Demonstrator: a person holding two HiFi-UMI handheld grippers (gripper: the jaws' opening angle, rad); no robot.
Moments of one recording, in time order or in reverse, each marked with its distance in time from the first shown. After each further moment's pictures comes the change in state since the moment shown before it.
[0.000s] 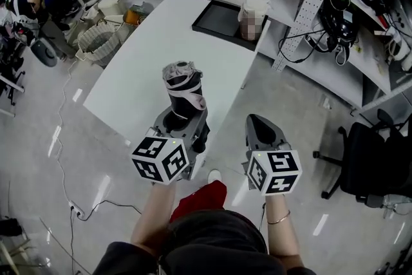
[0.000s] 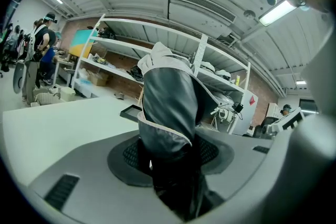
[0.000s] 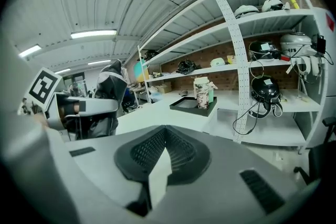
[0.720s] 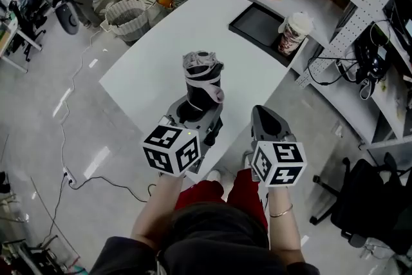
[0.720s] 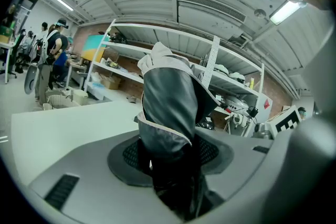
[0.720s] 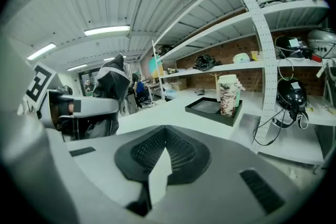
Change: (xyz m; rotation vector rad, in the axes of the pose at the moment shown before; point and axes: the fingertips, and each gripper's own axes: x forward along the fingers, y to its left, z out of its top) left arm 0.017 0.047 0.020 -0.031 -0.041 0.125; right arm 0.087 0.024 0.025 -0.082 0.042 0.172
